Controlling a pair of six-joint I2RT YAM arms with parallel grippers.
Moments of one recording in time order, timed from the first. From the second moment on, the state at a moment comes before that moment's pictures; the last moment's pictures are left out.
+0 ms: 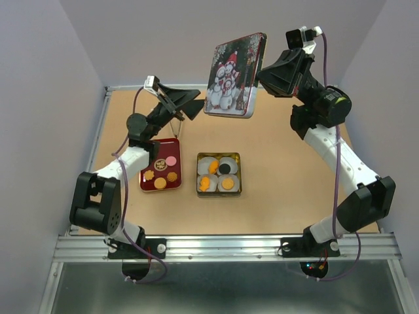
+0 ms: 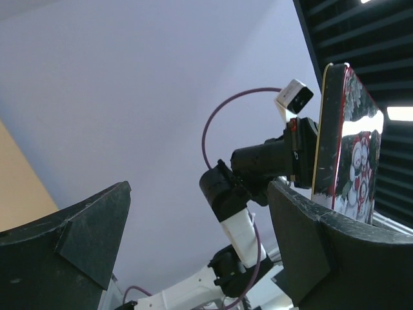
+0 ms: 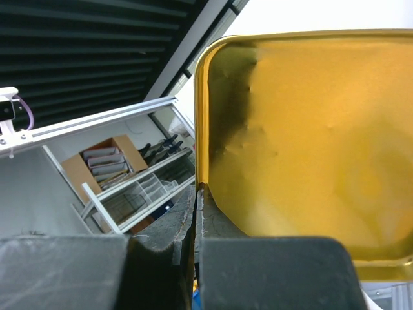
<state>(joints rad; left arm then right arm) -0.24 1.47 0.88 1.17 0.63 -1.71 0.37 1.50 1.49 1.26 -0.76 2.01</state>
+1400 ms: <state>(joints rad) -0.37 1.51 1.15 1.16 0.58 -1.75 0.37 1.55 1.43 1.29 -0.72 2.02</state>
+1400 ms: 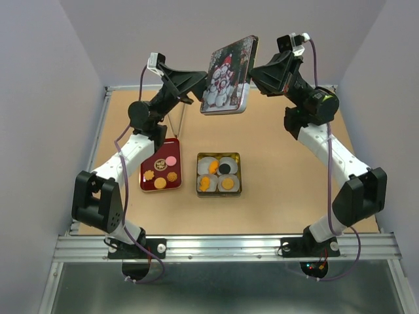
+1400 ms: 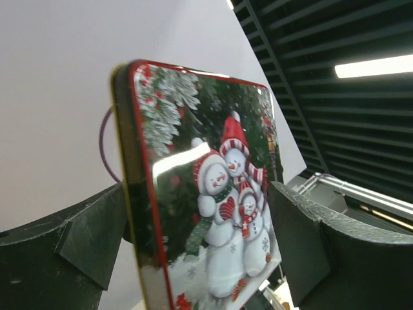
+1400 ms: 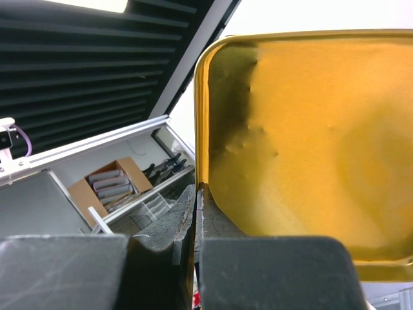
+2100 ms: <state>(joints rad) -0.38 1.51 1.17 1.19 0.57 -1.82 0.35 1.57 1.32 1.33 -0.61 2.04</state>
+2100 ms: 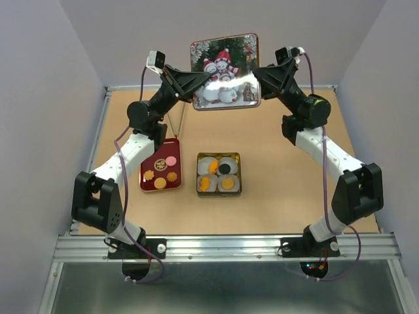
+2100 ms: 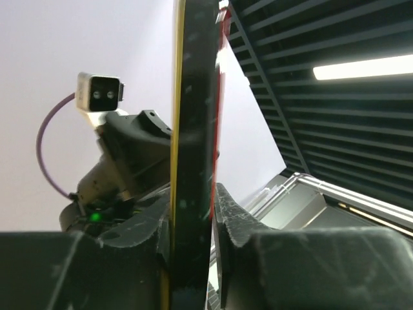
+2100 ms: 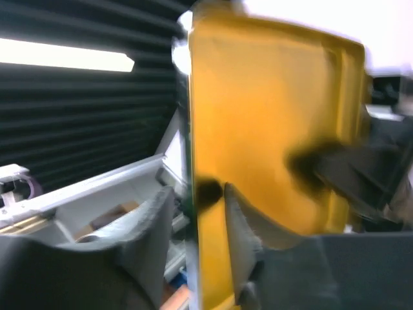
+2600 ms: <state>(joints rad) -0.33 1.46 1.10 1.16 0.58 -1.79 0.35 1.45 1.02 1.30 -0.71 1.96</state>
